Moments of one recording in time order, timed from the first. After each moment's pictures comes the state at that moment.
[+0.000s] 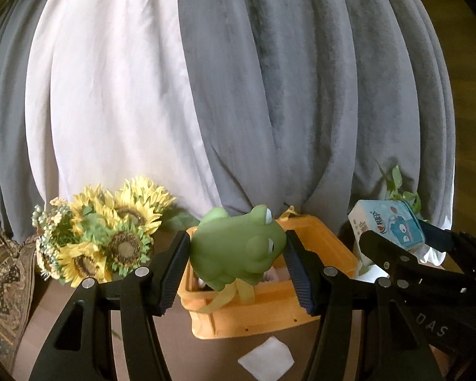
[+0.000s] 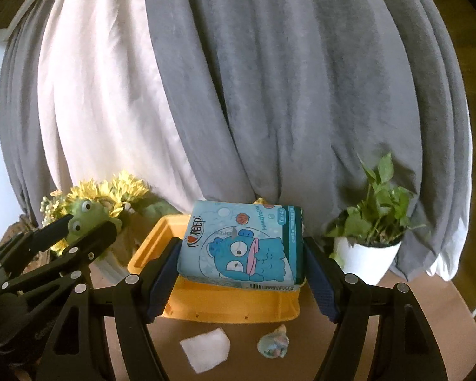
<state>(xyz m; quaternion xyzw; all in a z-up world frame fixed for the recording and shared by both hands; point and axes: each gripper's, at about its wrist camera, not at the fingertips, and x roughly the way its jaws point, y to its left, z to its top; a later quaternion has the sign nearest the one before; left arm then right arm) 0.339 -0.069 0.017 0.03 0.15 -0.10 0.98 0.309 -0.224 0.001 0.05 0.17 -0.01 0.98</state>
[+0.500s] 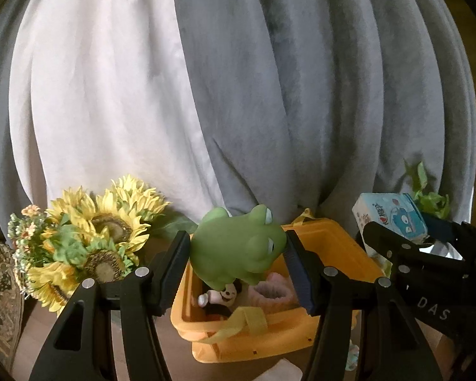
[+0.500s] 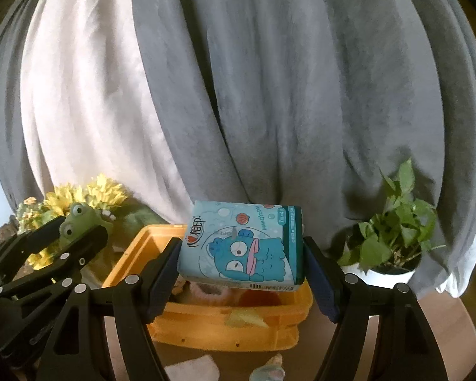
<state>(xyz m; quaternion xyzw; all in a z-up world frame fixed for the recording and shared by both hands) 0.407 -0.080 0.004 0.04 0.17 -0.09 0.98 0.381 -0.237 -0.006 0.04 0.19 -0.01 0.98</state>
